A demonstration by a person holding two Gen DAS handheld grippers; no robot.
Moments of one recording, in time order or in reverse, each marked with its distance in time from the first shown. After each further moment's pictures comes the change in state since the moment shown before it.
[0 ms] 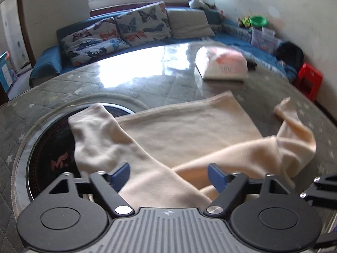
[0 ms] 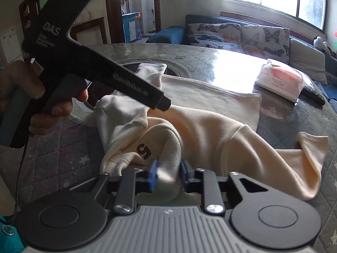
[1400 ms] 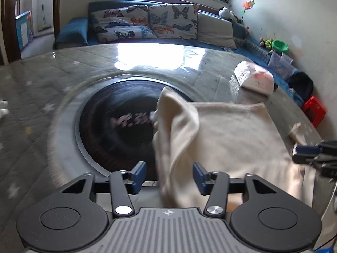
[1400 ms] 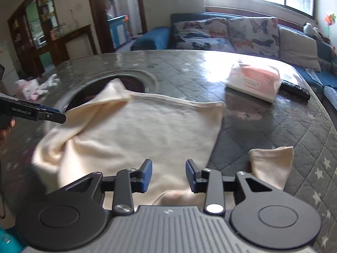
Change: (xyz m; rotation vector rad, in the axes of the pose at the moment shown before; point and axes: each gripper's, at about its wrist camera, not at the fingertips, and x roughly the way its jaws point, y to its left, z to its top) left arm -0.039 0.109 -0.036 -0.258 0.017 -0.034; right arm 0.009 -0.083 0.036 0.104 0.015 -0.016
